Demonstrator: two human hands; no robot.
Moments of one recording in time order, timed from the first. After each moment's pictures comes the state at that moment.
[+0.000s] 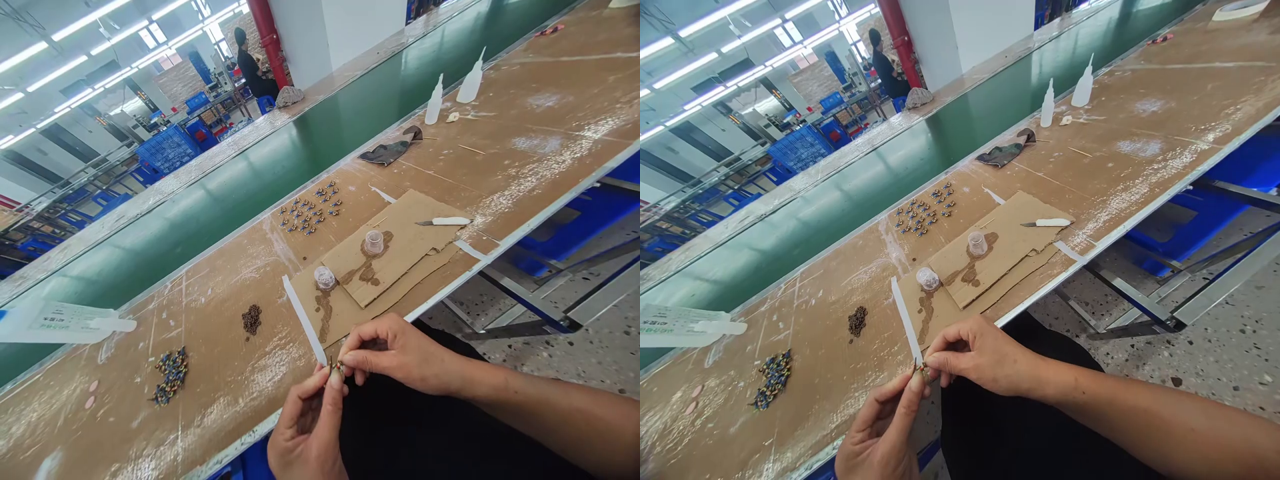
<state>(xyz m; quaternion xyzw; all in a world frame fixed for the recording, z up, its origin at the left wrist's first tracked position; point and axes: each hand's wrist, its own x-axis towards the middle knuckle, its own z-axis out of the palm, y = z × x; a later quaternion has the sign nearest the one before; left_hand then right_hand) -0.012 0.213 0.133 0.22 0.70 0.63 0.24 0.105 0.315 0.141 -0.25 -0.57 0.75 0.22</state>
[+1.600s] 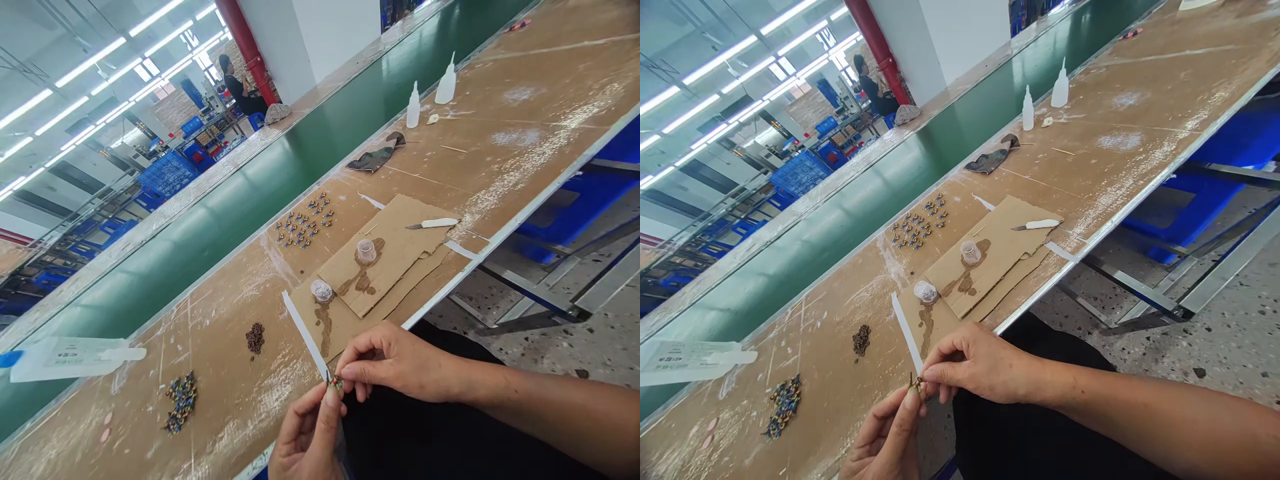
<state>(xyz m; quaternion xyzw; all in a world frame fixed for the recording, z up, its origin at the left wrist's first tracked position) -0.006 0.226 0.155 0.15 0.67 0.67 0.28 0.104 0.318 0.146 -0.22 -0.53 0.79 0.21</state>
